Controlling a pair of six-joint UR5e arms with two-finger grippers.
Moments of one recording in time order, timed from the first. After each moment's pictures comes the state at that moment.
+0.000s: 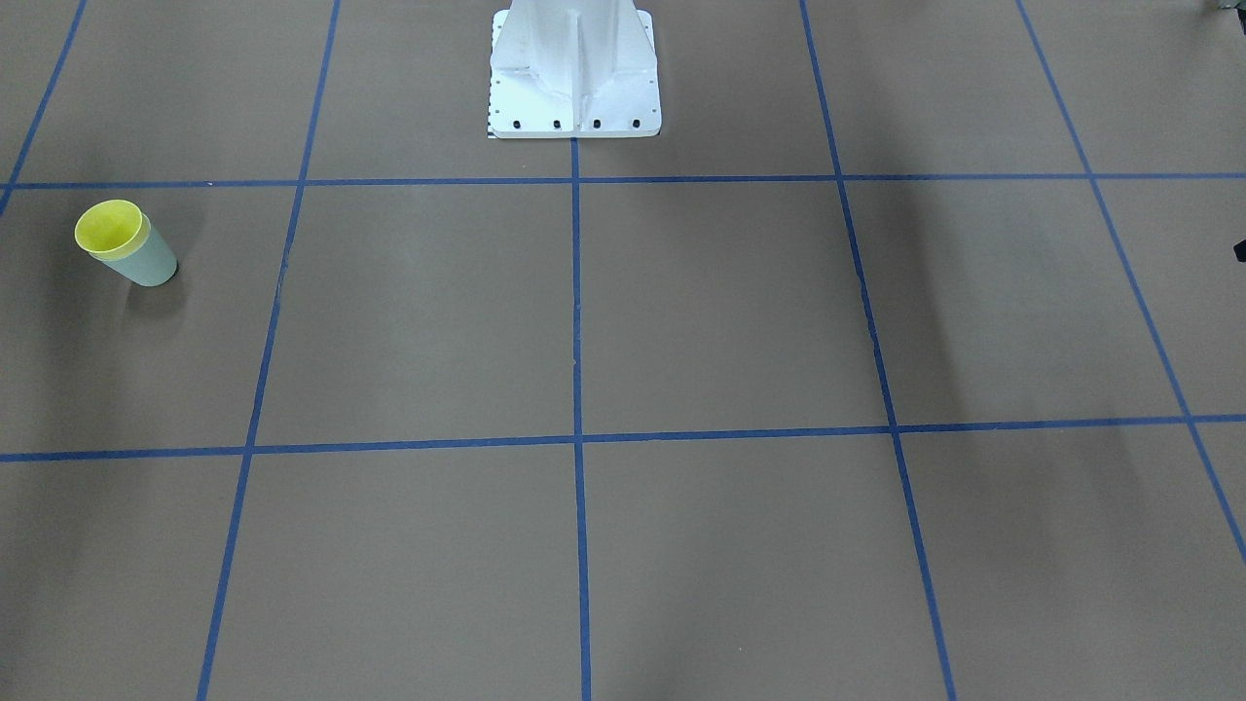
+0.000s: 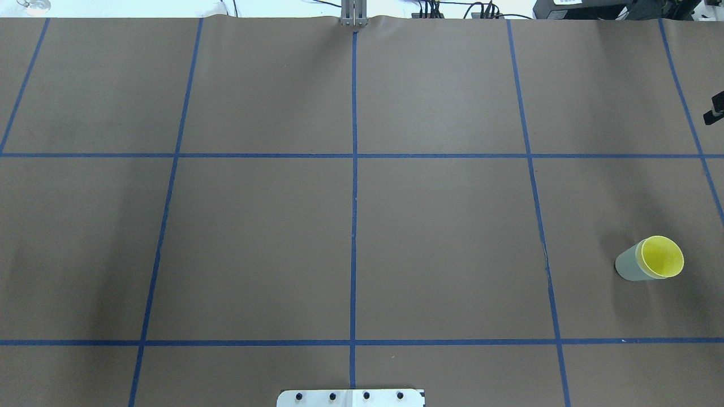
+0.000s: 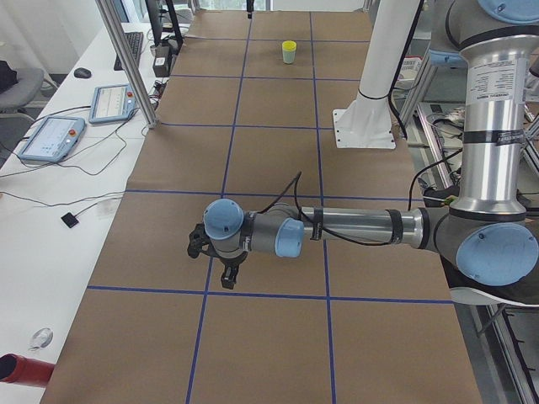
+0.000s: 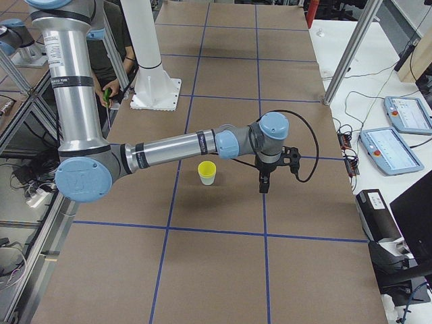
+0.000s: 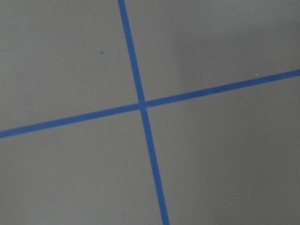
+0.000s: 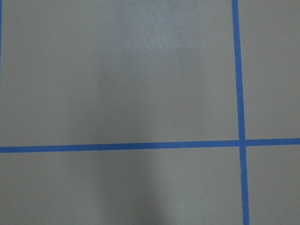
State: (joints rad) left arm -1.51 -1.53 -1.65 -1.65 -2.47 0.03; right arm 1.39 -1.44 1.70 -1.59 2.33 0.35
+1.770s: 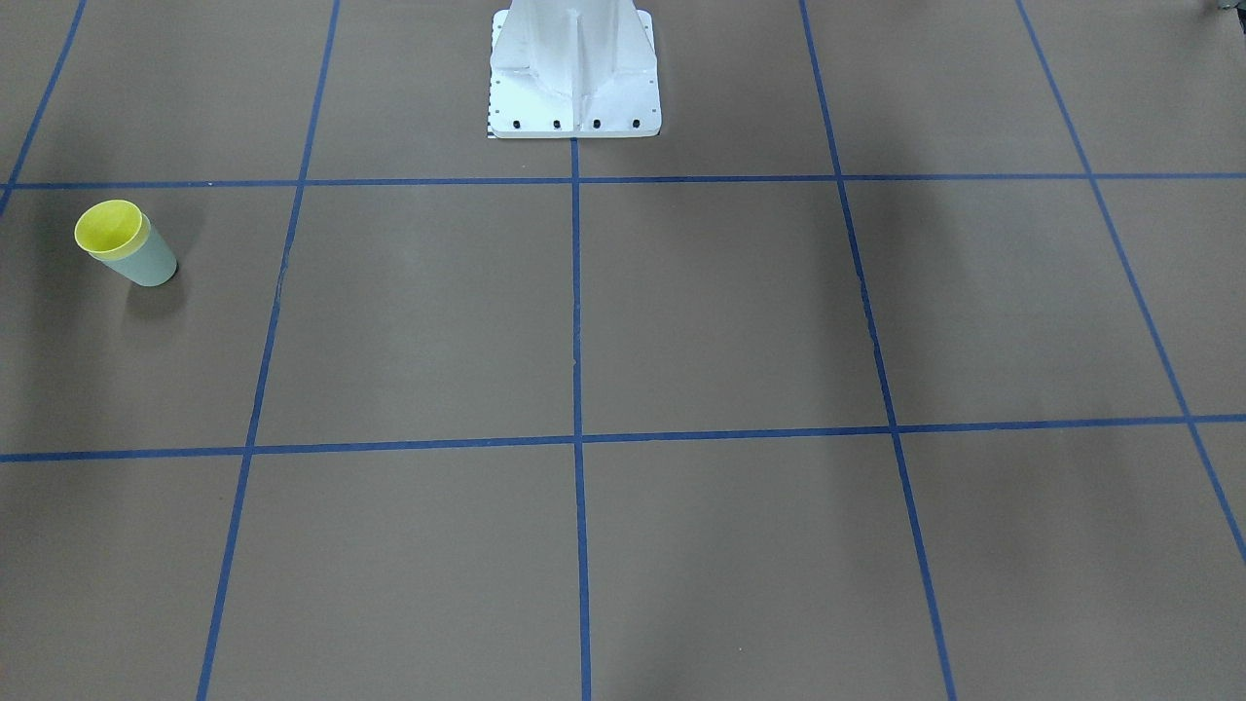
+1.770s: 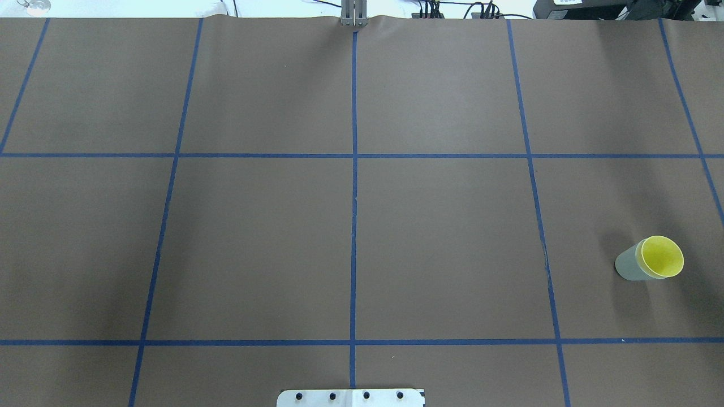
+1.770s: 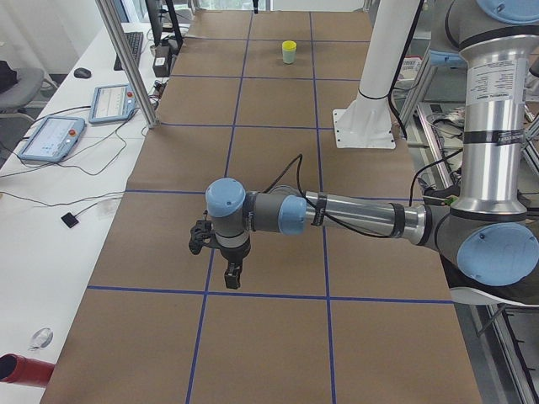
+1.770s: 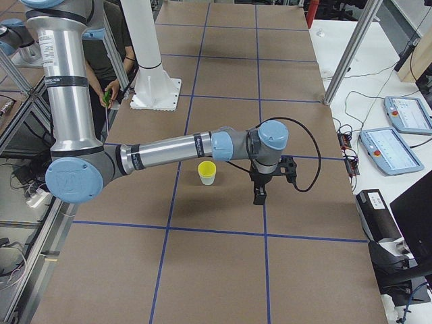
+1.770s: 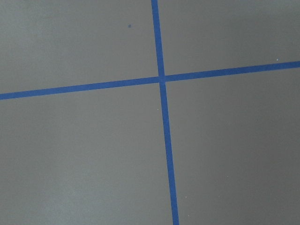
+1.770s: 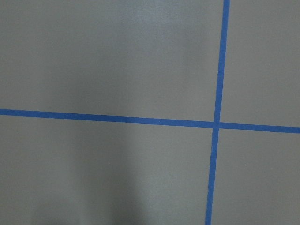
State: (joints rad) left arm -1.50 -1.52 -1.73 -1.52 -2.29 0.01; right arm 1.45 -1.48 1.71 -1.70 2.31 0.09
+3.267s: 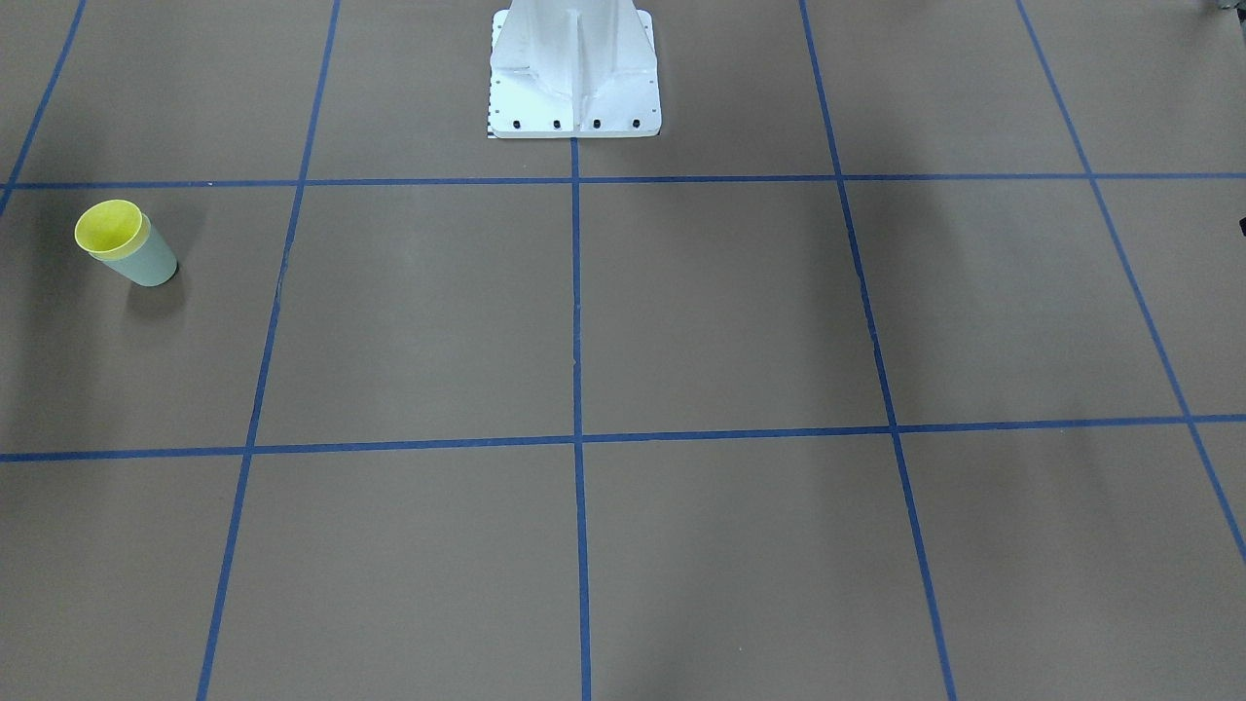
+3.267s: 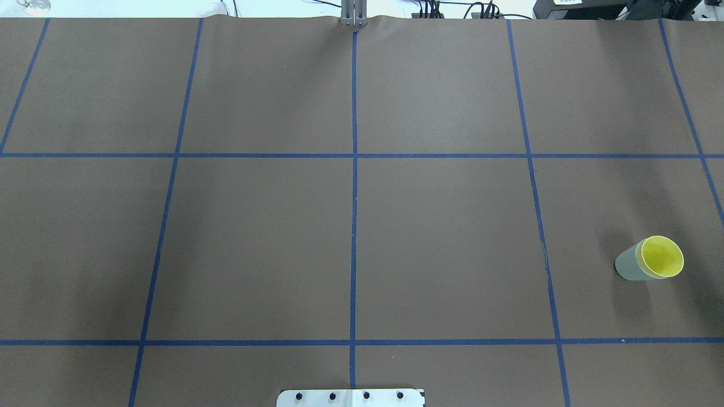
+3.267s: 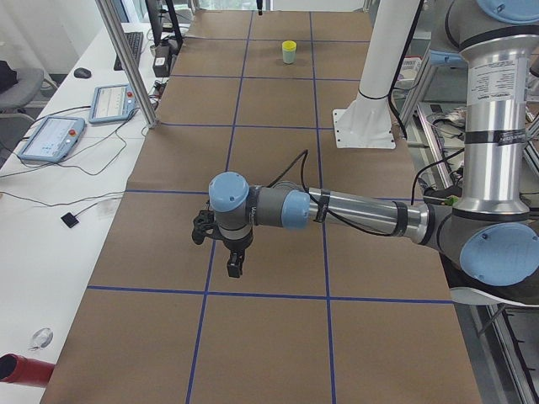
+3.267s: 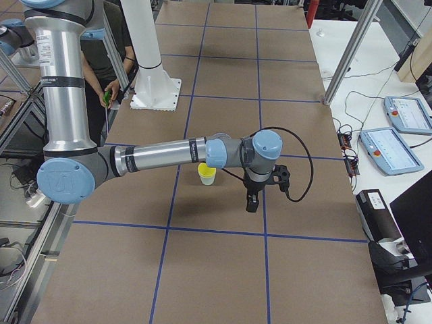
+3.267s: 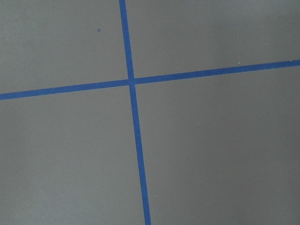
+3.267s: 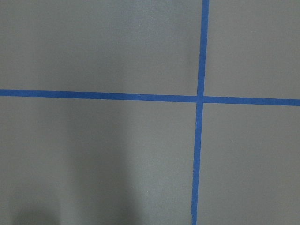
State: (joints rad) left arm -1.50 -1.51 -1.77 -1.51 -2.37 0.01; right arm 1.45 -1.52 1.69 -1.69 2.32 0.10
